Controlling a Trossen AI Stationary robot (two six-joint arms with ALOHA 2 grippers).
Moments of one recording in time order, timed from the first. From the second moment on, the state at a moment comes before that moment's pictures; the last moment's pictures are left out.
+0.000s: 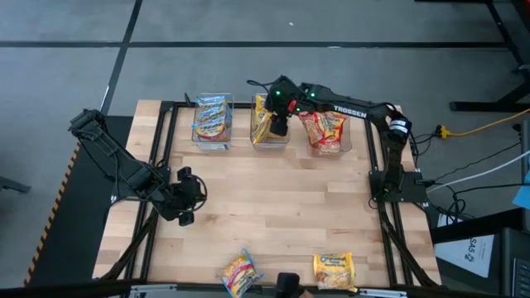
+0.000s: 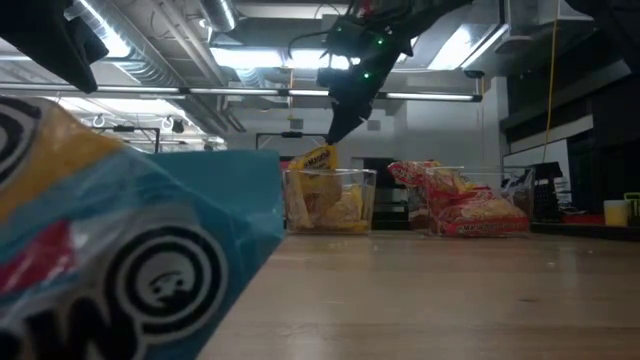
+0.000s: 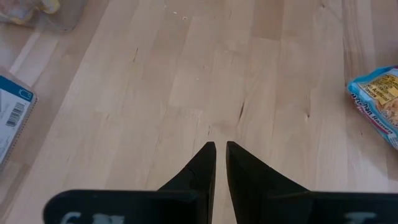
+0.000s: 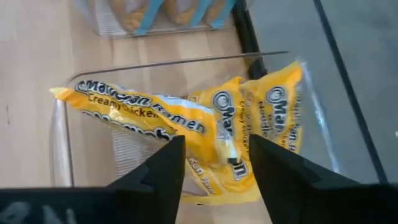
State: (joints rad) left arm -0.69 1.00 0.75 -0.78 -0.51 -0.78; right arm -0.44 1.91 1.71 -0.70 0.03 -0.34
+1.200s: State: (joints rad) left arm -0.69 1.00 0.75 -0.78 -0.51 -0.77; right arm -0.38 1.98 1.74 -0.74 0.04 0.10
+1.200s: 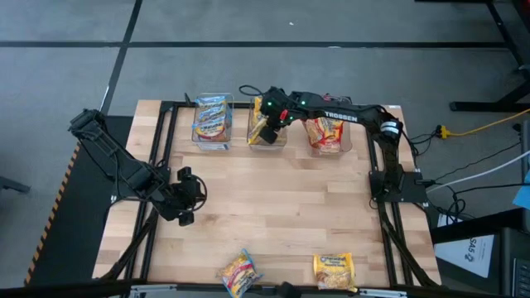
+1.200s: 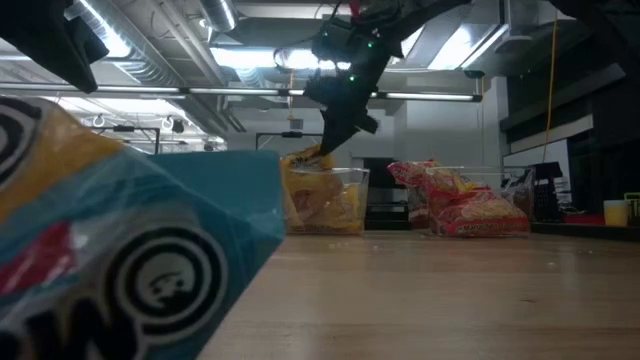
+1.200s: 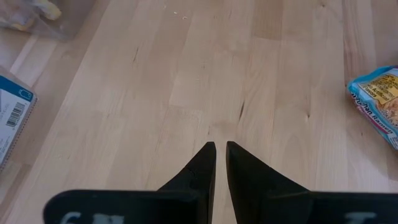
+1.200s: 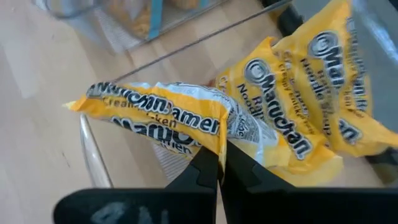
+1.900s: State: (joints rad) left arm -0.69 1.00 0.75 -0.78 -0.51 -0.77; right arm -0.39 1.98 1.85 -0.92 0.11 0.54
